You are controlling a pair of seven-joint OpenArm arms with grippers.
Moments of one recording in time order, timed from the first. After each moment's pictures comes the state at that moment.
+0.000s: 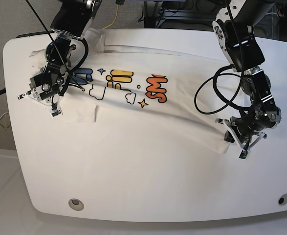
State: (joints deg) left arm -19.2 -6.0 -24.0 78.8 -2.9 -42.0 55.9; right arm 4.1 0.5 22.2 101.0 -24.8 40.1 -81.4
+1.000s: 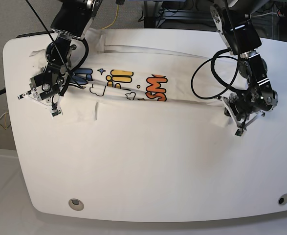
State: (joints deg) left arm -11.1 -5.2 -24.0 83.1 -2.9 -42.1 63.9; right arm 4.1 0.4 22.3 101.0 -24.8 40.1 -81.4
